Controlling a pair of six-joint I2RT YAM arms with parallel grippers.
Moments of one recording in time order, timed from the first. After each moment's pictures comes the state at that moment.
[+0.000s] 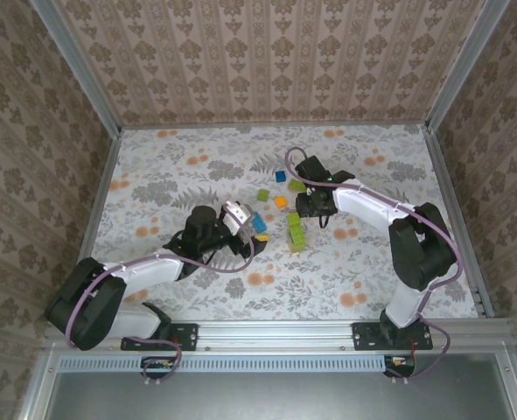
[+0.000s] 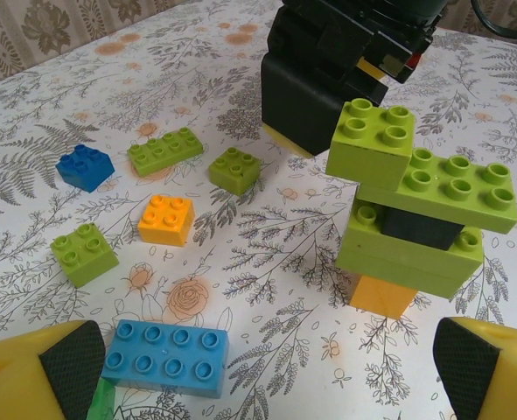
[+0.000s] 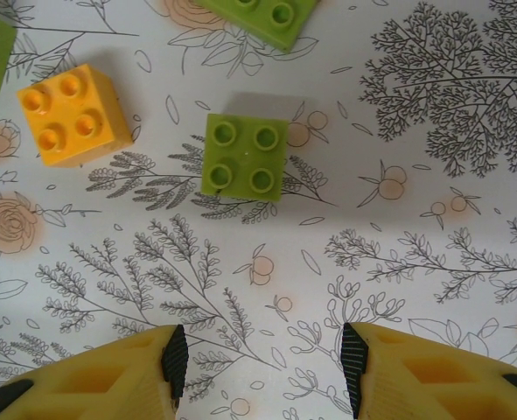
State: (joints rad) left arm -0.67 1.30 0.45 0.47 0.36 0.13; right arm 0.48 1.75 1.25 -0.69 0.14 0.40
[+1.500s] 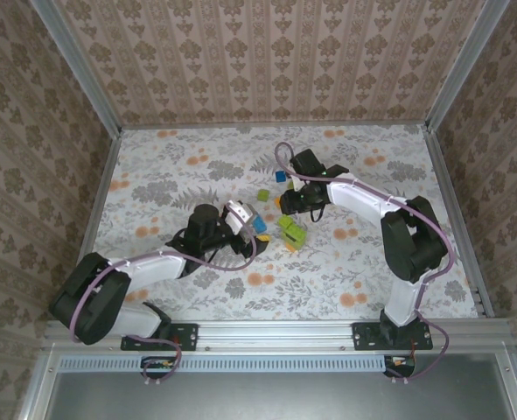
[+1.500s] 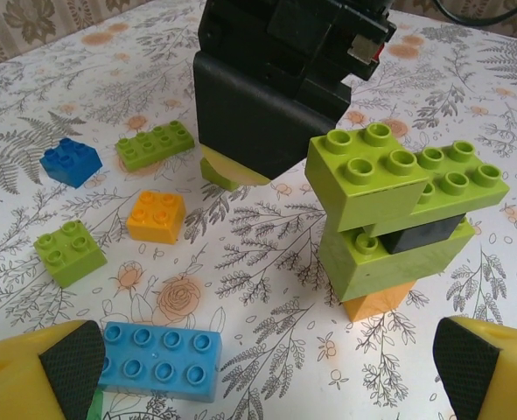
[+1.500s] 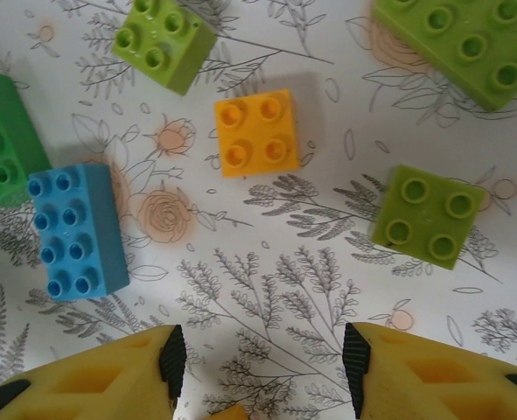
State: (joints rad) left arm -0.67 1.35 0.47 0.47 0.38 0.13; right arm 0.49 1.83 1.34 -0.65 -0.12 0.25
